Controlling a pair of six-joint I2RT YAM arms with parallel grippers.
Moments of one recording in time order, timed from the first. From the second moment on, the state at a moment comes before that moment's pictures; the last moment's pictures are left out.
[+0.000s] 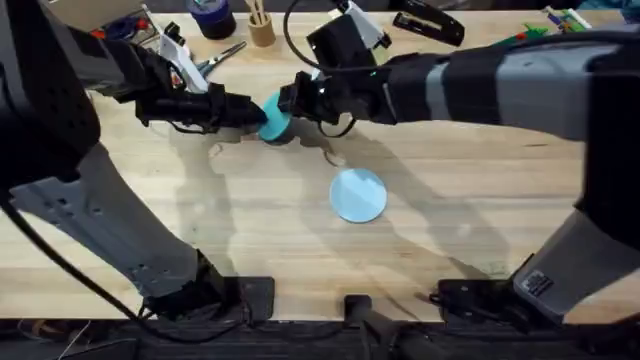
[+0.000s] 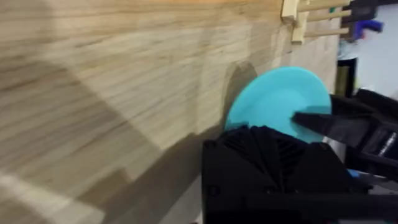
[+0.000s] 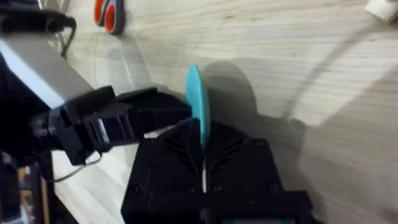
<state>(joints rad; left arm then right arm) 0.33 2.02 1.16 -0.71 1.03 0.29 0.69 1.96 1.23 -0.03 -0.22 0.89</state>
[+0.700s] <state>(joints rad) 0.05 1.27 1.15 -0.97 0.56 0.24 0.45 1.58 1.39 -0.70 -0.21 0.07</state>
